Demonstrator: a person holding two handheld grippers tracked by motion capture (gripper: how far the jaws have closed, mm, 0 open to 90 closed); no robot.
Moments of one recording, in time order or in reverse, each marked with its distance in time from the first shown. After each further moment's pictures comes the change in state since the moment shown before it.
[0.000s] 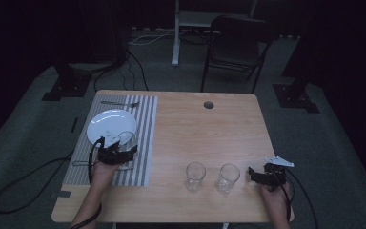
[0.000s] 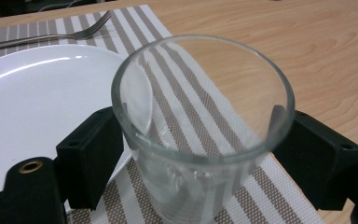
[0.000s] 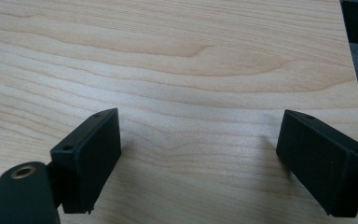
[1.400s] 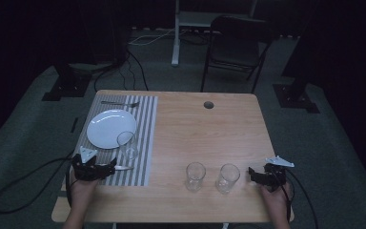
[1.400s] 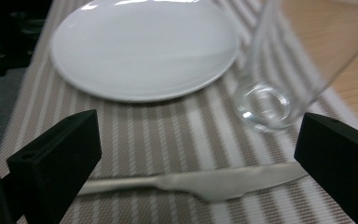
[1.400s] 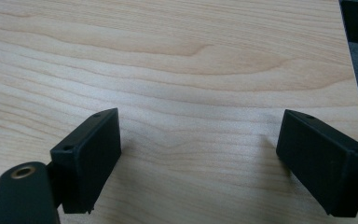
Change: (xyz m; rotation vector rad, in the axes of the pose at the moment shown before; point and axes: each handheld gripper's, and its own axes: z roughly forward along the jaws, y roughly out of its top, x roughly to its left) left arm 0.025 -0.047 -0.058 0.068 0.231 -0.141; right arm 0.000 -0.001 -0.001 0.000 -0.002 0.004
